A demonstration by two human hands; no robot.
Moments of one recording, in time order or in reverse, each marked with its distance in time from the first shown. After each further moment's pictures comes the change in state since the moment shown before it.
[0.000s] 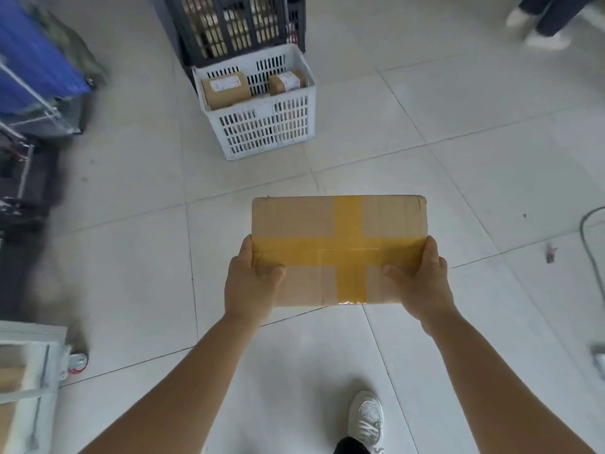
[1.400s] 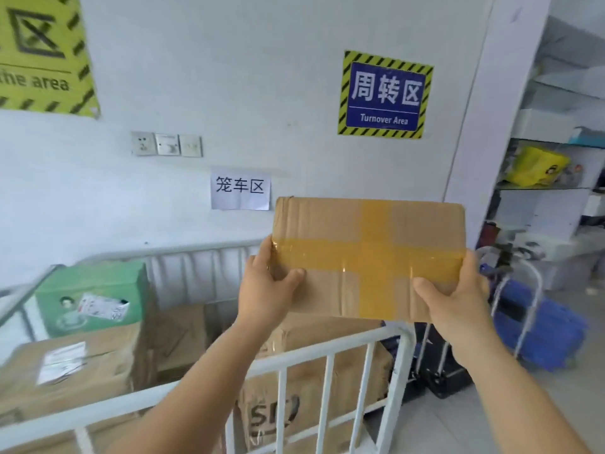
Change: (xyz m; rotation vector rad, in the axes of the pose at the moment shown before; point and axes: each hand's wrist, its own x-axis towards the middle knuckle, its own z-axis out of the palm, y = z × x) left_hand -0.479 0.021 -0.592 -0.263 1.581 -0.066; right_hand -0.583 -0.499 0.140 0.144 -0.846 -1.262
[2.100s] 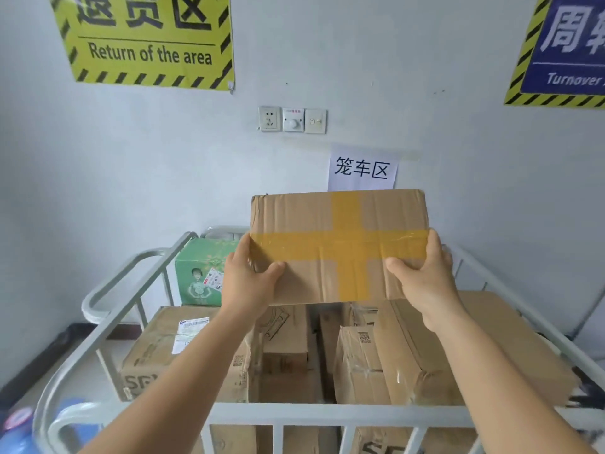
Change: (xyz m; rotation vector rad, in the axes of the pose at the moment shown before) left_hand 0.122 -0.132 -0.205 0.246 0.375 -0.238; right_hand 0.041 -0.088 0.334 0.101 -0.454 -0.090
